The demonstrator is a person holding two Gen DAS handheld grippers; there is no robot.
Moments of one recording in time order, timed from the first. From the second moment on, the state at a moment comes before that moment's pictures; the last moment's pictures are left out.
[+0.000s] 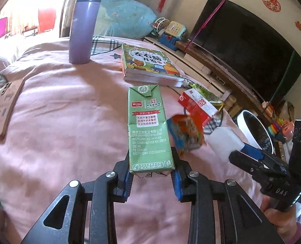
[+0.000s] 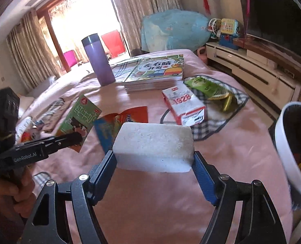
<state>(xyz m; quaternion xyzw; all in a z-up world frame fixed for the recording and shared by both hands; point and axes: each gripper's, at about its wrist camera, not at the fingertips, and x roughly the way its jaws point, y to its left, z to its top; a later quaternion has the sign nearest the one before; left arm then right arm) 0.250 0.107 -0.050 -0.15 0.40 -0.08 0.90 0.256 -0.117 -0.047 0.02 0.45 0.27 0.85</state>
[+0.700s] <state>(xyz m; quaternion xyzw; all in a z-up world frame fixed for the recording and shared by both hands) 0.225 0.008 -0.043 -0.13 0.42 -0.17 0.88 0.220 -0.229 -0.034 0.09 0.44 0.21 0.87</state>
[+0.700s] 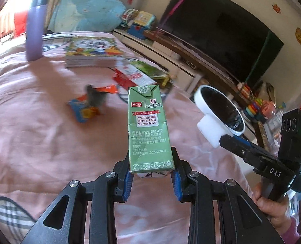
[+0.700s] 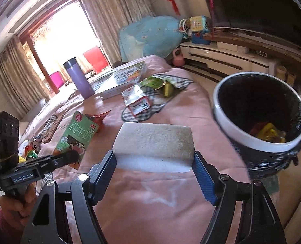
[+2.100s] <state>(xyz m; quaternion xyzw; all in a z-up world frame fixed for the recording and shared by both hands) 0.339 -0.198 -0.024 0.00 0.43 -0.25 0.87 0.283 -0.391 -0.022 0.14 0.41 0.12 0.90</state>
